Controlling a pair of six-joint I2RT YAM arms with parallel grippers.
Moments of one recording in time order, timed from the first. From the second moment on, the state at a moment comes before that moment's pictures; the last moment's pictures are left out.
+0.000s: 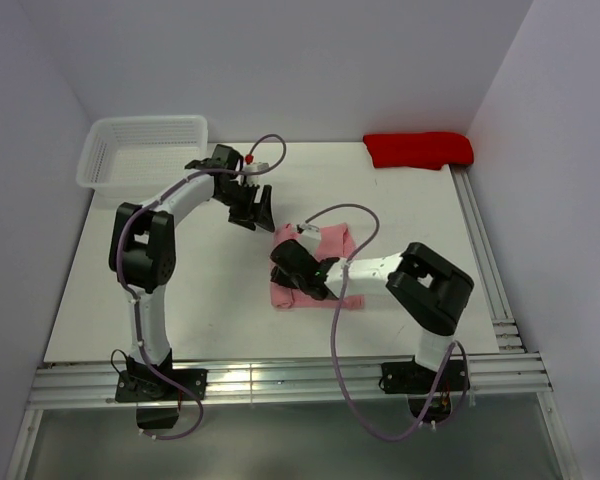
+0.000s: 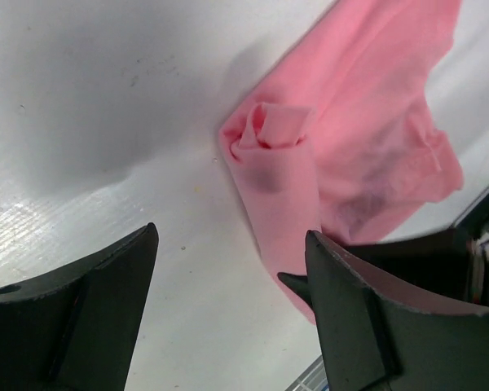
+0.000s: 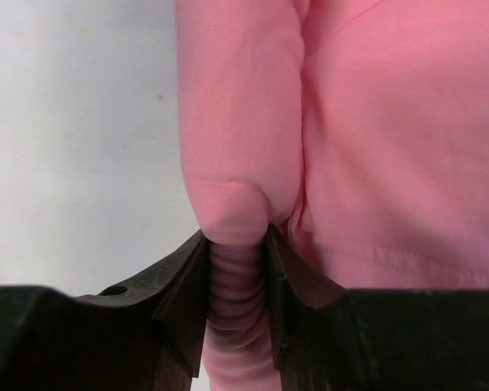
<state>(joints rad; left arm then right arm) -0.33 2.07 1.65 -0.76 0.56 -0.06 0.98 1.81 0.97 -0.04 0.40 1.06</state>
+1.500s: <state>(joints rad) -0.42 2.09 1.58 -0.71 0.40 -0.13 0.90 1.69 0.74 0.27 0.16 1.23</state>
